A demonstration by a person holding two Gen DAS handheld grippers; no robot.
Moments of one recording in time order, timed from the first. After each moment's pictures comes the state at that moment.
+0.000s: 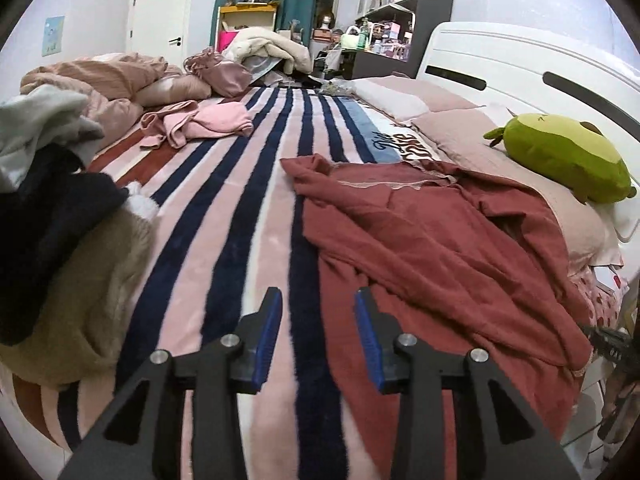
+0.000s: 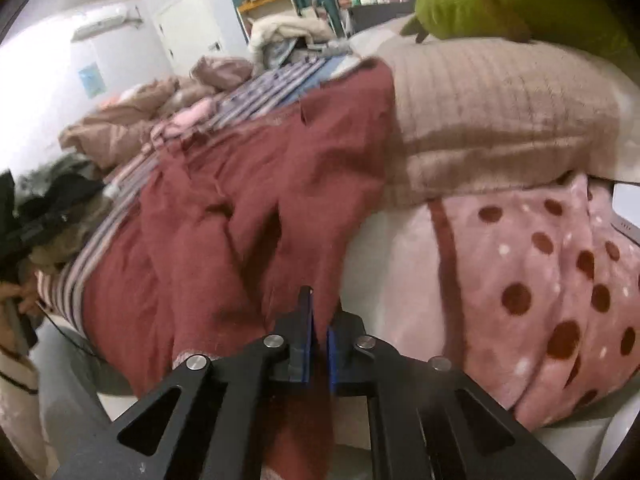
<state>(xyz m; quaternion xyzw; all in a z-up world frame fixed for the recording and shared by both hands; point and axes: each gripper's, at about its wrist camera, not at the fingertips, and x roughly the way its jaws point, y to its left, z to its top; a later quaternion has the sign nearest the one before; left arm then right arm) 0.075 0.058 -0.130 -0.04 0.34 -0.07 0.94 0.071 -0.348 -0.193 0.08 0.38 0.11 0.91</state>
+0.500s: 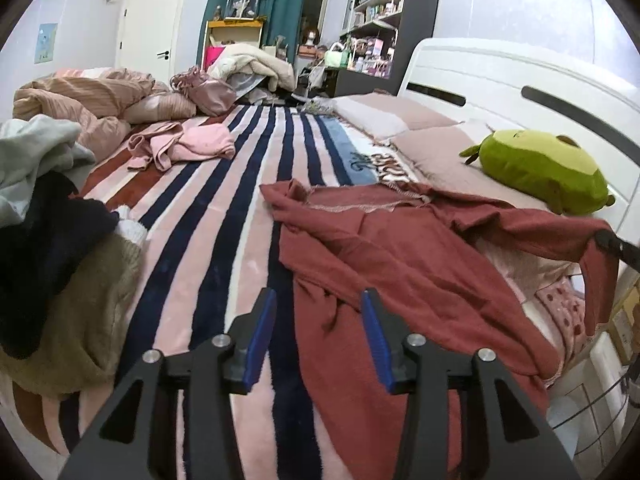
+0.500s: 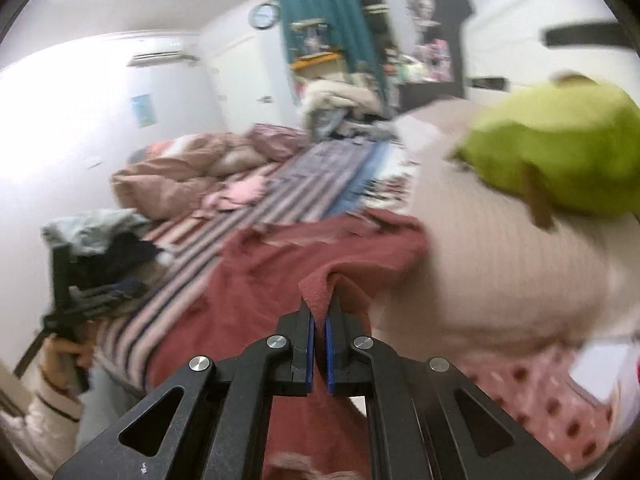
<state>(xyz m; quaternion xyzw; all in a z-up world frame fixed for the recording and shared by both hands) 0.061 0.054 -0.104 -0.05 0.31 -0.10 0.94 0.080 -0.335 -0.056 0.06 0.27 0.20 0.94</state>
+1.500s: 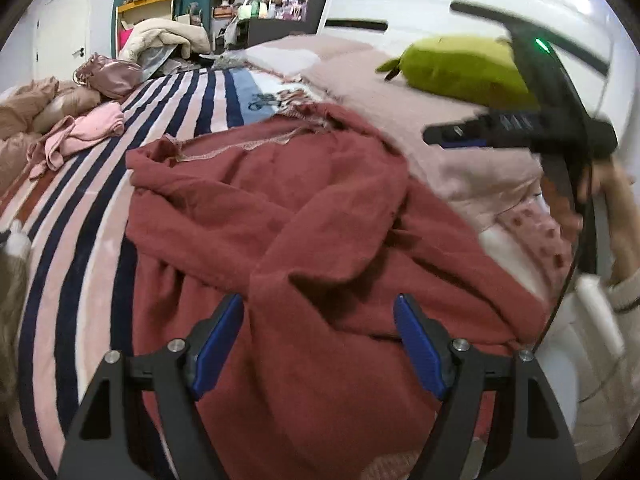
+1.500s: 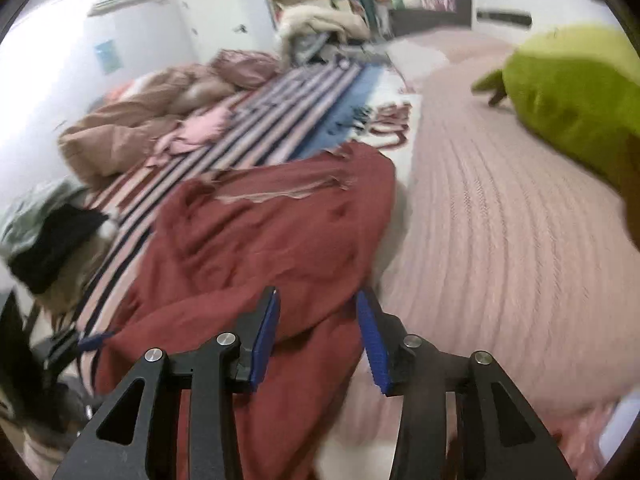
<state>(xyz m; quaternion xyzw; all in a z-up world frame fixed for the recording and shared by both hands) 0.090 -0.067 -0.157 0.04 0.39 -0.21 0.90 0.240 -0.308 -0.121 0.04 0.42 0.15 0.89</state>
